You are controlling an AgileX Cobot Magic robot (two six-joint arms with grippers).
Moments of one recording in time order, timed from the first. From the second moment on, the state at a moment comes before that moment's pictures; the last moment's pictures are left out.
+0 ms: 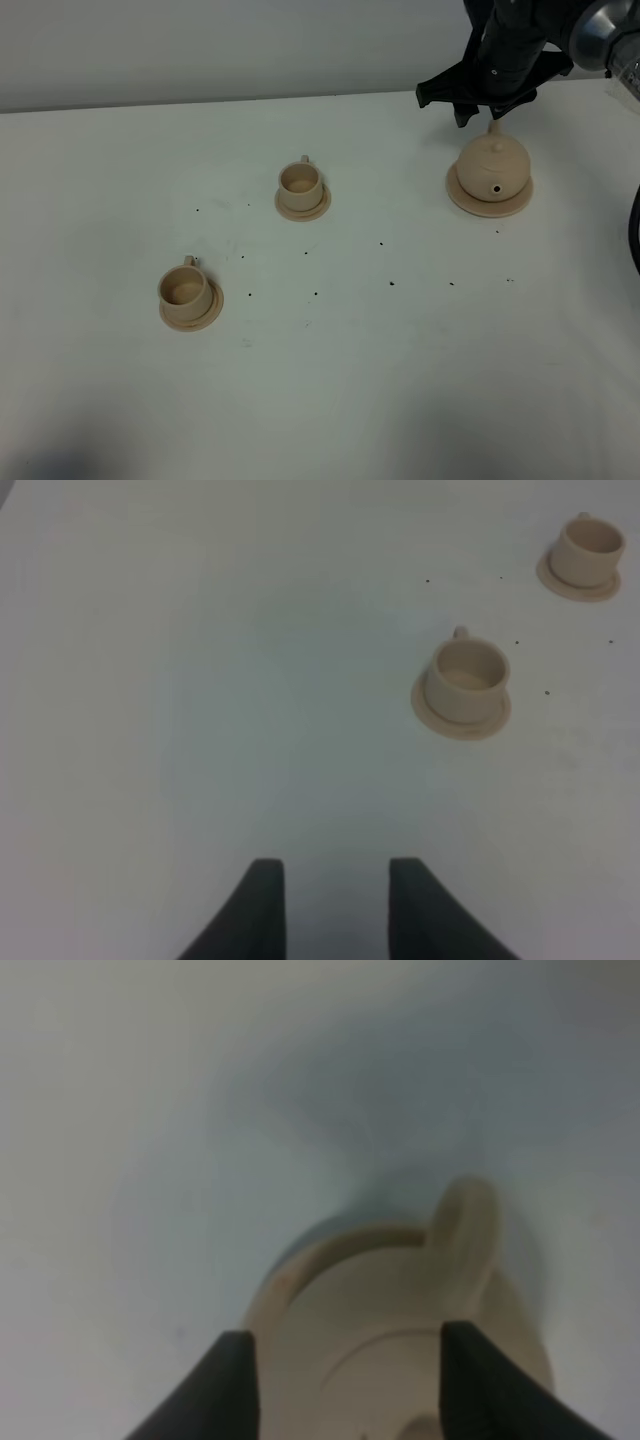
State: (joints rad) left arm 0.04 -0.01 -0.50 -0.02 1.04 0.01; right arm 0.39 2.37 -2.19 -0.09 1.07 0.14
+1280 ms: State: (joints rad) left arm 0.04 0.00 -0.50 -0.03 1.04 0.01; right arm 0.29 2.50 -2.21 -0.11 0.87 0.13
